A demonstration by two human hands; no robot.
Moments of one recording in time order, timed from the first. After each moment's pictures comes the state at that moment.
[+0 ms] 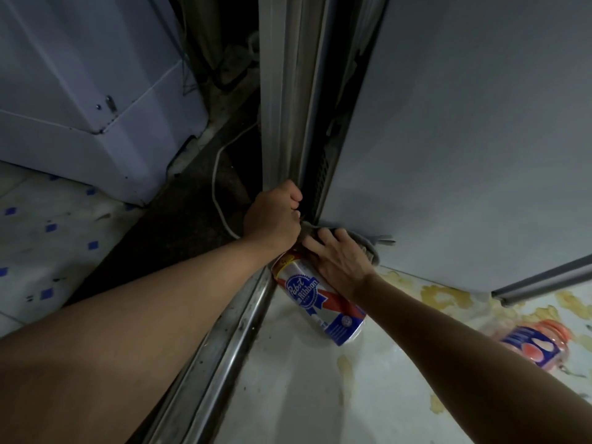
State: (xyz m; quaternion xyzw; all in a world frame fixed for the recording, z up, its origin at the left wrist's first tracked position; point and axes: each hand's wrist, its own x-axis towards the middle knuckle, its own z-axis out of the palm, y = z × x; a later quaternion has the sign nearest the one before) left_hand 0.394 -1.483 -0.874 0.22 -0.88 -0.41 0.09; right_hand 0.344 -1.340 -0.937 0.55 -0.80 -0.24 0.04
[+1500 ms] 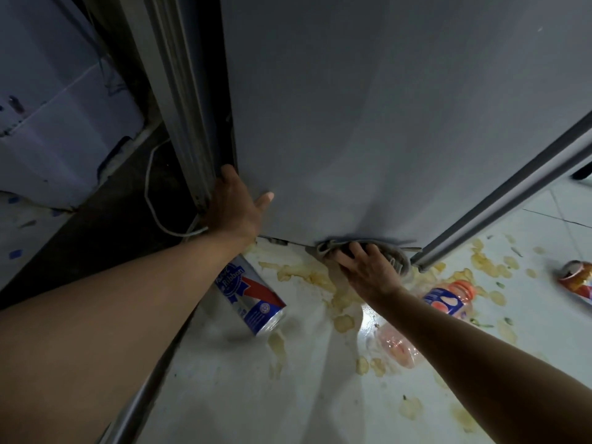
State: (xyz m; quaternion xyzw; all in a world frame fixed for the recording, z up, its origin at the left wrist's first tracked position) left_hand 0.374 -1.405 -0.857 0.29 -0.86 -0.39 0.13; right_hand 0.335 -1.173 -0.930 0.44 -0.83 -0.35 -0.02
